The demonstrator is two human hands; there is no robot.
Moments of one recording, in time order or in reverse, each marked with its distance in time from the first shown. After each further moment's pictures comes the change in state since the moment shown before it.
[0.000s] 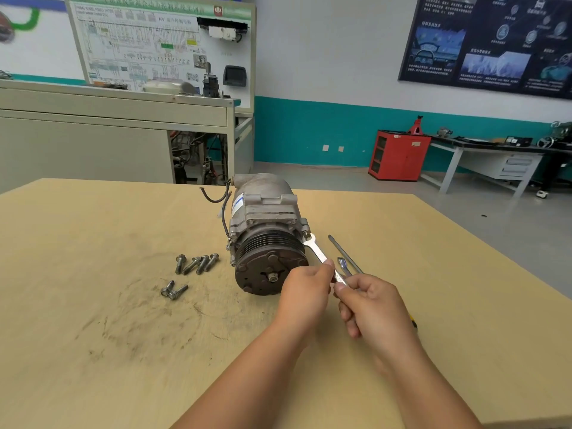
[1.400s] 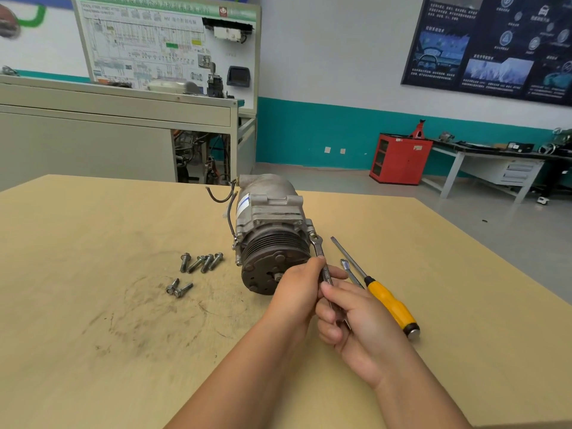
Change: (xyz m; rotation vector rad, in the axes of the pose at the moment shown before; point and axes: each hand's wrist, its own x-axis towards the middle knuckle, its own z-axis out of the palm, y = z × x) left_hand -0.004 0.006 -0.014 -0.339 -0.128 -0.134; right_hand -0.016 -0.018 0.020 0.565 -0.298 0.278
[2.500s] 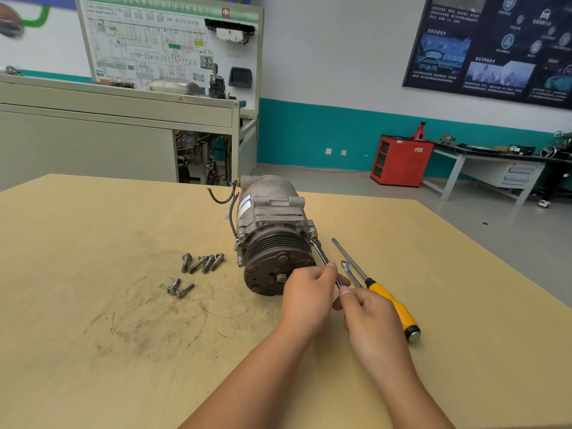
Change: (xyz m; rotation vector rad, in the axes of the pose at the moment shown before) left_hand 0.006 -0.012 0.008 0.405 0.147 0.220; right_hand 0.007 0.014 -0.022 -0.885 0.380 -0.415
